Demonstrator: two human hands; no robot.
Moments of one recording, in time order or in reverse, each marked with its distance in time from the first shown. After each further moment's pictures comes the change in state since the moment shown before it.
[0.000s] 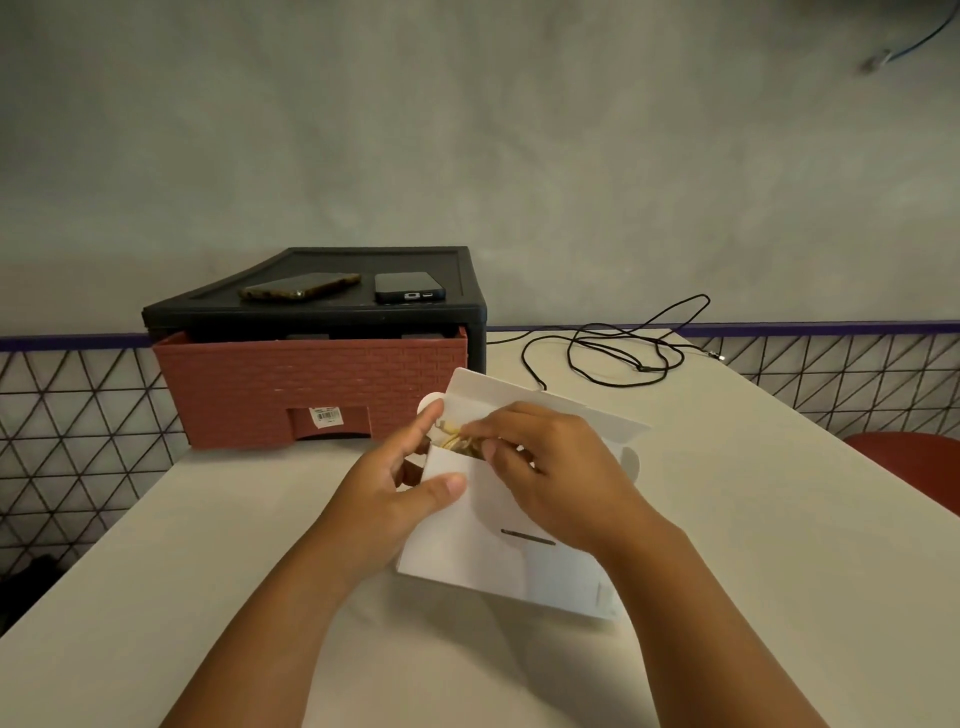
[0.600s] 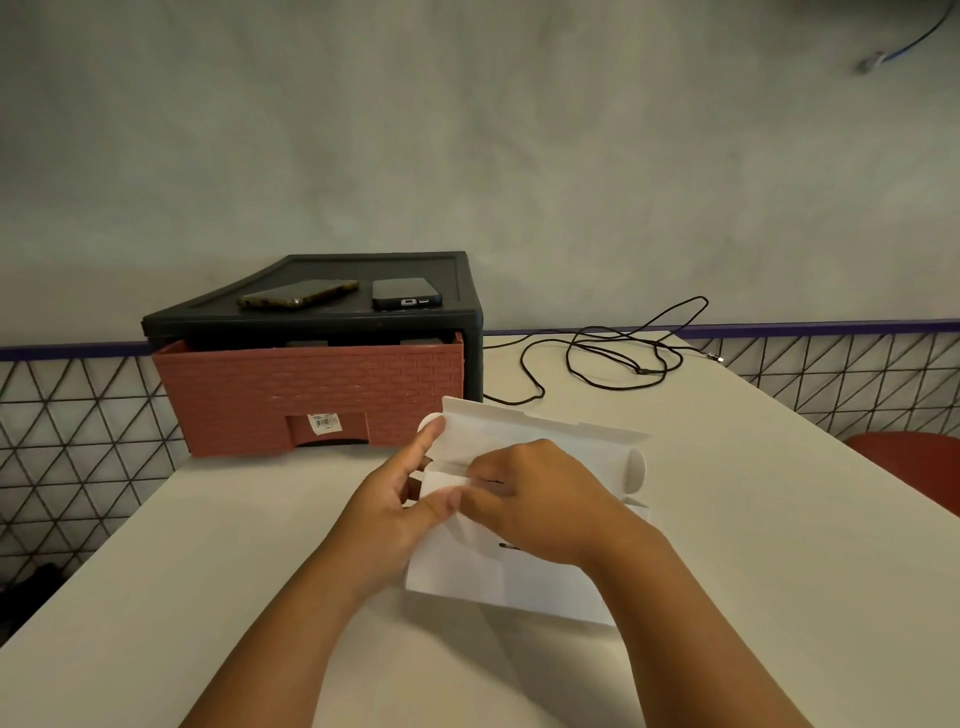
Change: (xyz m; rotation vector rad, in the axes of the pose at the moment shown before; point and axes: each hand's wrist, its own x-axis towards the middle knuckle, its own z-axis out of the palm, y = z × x) left_hand 0.001 -0.012 0.008 0.010 0.001 -0.026; right_hand 0.000 -0.005 0.002 -0.037 -0.330 0.193
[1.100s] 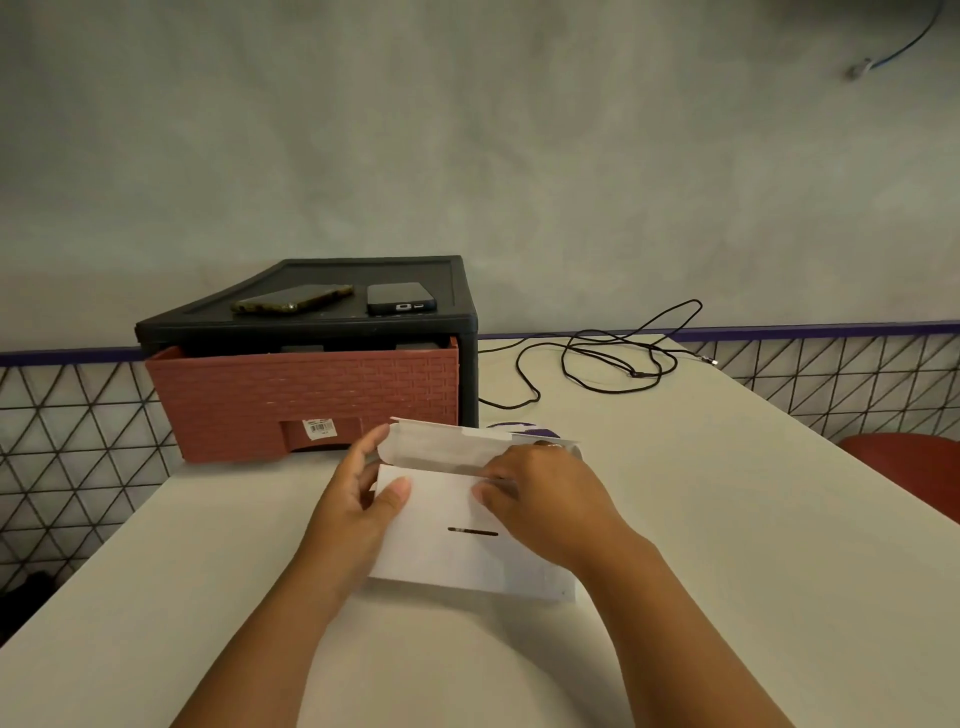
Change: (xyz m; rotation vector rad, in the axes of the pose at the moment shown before) left_hand 0.007 -0.018 -0.015 0.013 0.212 -0.030; right_hand 0.005 0.024 0.013 -0.185 0.209 0.010
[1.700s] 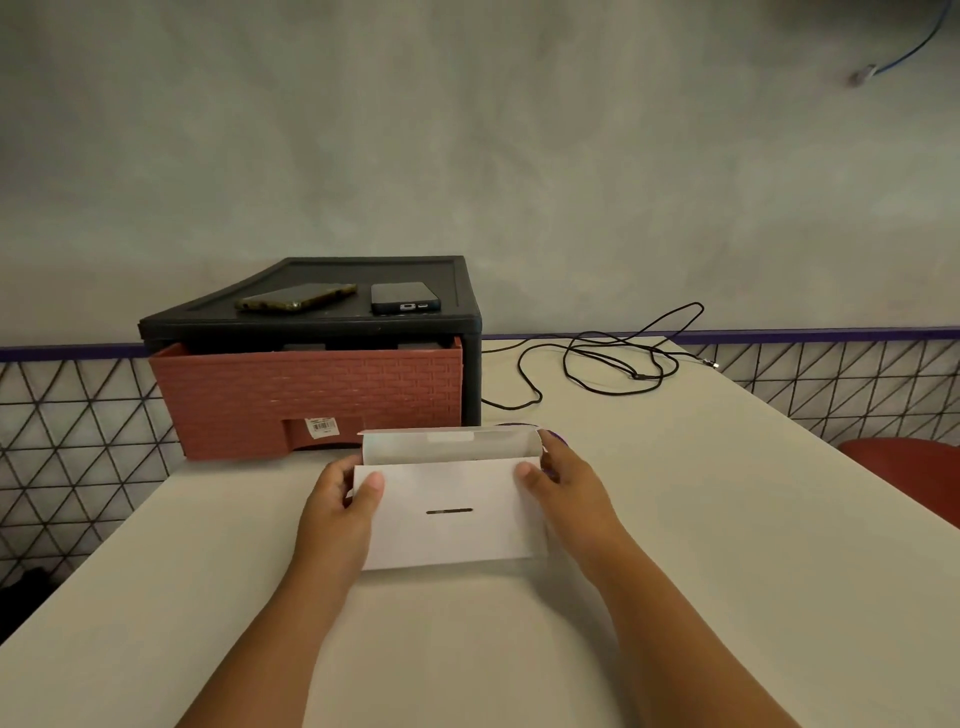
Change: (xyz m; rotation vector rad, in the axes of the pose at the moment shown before) left_hand 0.009 -0.020 -0.005 0.002 0.254 -0.082; right_hand 0.006 0.033 0.033 0.760 0.083 0.472
